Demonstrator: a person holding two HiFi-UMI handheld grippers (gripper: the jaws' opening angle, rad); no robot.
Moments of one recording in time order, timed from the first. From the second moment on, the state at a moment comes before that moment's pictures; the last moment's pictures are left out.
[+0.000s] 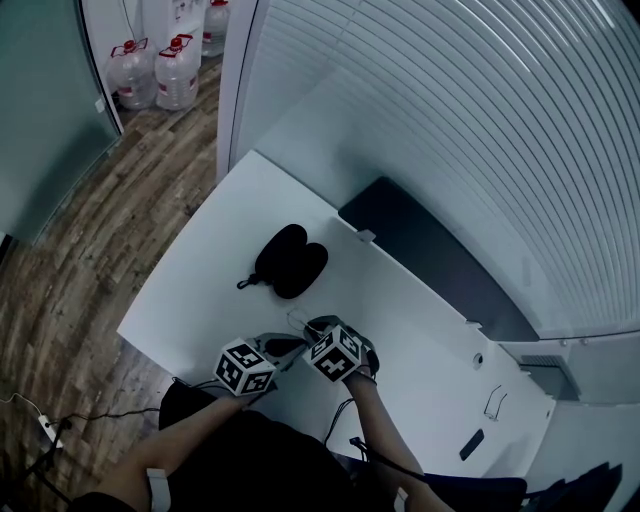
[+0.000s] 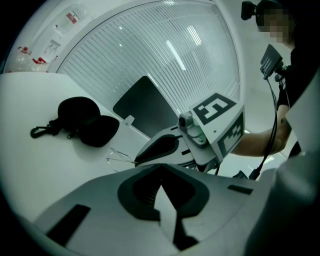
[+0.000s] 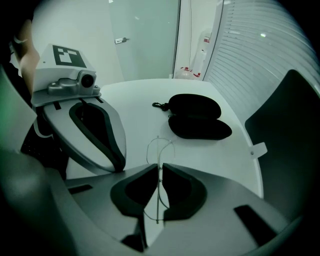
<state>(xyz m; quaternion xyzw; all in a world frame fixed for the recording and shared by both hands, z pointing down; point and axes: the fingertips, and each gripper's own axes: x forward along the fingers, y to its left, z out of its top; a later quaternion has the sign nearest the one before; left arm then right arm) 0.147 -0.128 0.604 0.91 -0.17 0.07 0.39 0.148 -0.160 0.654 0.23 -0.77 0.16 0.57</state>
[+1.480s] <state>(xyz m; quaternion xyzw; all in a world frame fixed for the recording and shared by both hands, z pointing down) 0.143 -0.127 0.637 0.88 -0.18 0.10 0.43 0.143 -0.155 0.689 0.21 -0.78 0.20 0.56</state>
